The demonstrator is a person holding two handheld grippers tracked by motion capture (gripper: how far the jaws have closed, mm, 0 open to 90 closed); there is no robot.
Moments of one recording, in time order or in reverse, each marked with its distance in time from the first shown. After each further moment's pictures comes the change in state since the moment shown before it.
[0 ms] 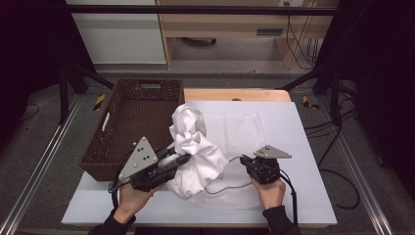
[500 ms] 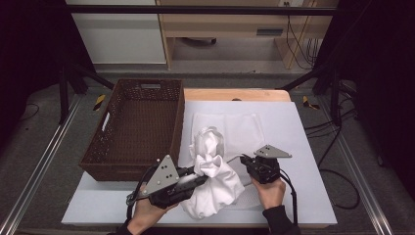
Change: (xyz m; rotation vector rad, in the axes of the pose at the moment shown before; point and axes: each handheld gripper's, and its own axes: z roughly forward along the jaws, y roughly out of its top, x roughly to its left) left arm -0.036 -0.023 0.023 0.078 -0.128 0.007; right arm -0.001 0.000 0.001 -0.008 -0.005 0.005
